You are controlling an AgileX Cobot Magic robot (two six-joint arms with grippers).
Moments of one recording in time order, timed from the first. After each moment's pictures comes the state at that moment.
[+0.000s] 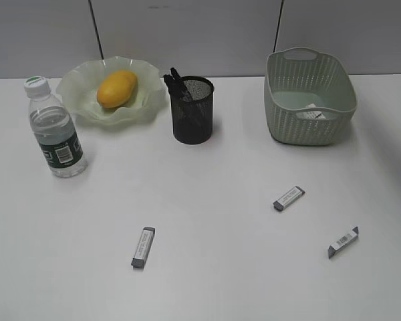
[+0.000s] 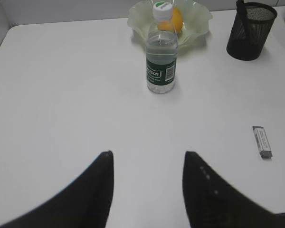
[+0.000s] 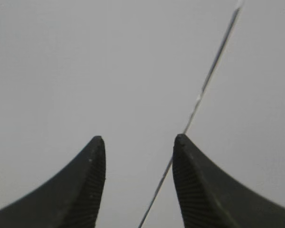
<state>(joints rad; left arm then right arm) 0.00 -0.01 -0.53 -0.11 1.07 0.09 0.26 1.84 -1.84 0.68 0.02 -1.00</state>
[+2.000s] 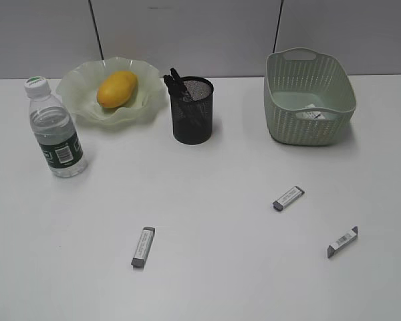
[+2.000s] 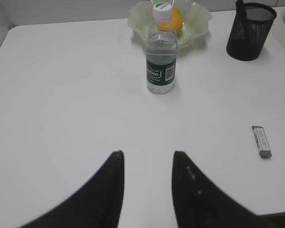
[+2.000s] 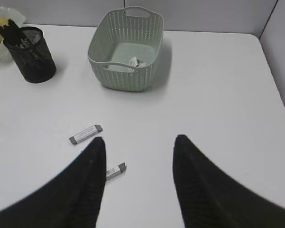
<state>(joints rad) 0.00 -0.01 -0.53 -0.11 1.07 0.09 -0.08 0.37 -0.69 0.24 0.86 -0.23</state>
